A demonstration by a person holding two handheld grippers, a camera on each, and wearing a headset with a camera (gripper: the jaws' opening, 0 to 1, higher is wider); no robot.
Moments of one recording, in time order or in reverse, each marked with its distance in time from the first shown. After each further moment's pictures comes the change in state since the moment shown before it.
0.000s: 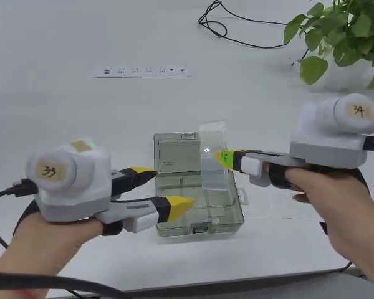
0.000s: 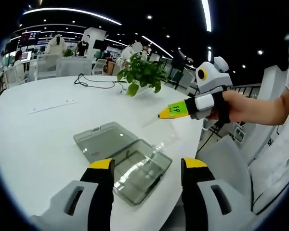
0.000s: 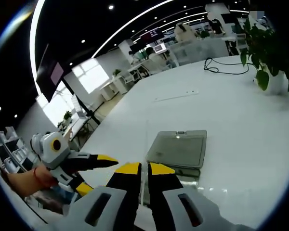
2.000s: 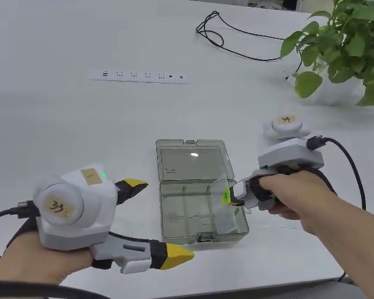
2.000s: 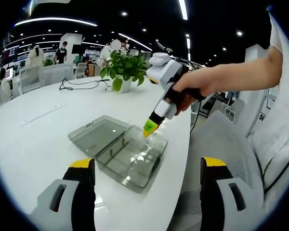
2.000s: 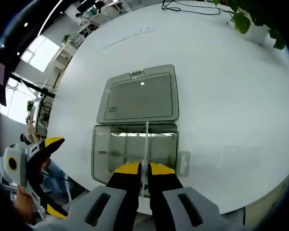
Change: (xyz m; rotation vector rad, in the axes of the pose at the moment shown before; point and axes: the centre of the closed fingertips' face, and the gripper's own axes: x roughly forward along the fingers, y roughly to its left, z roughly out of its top) left arm -0.011 0.003 -0.033 0.165 0.044 -0.116; right arm 0.040 -0.063 -0.087 0.243 0.472 -0.319
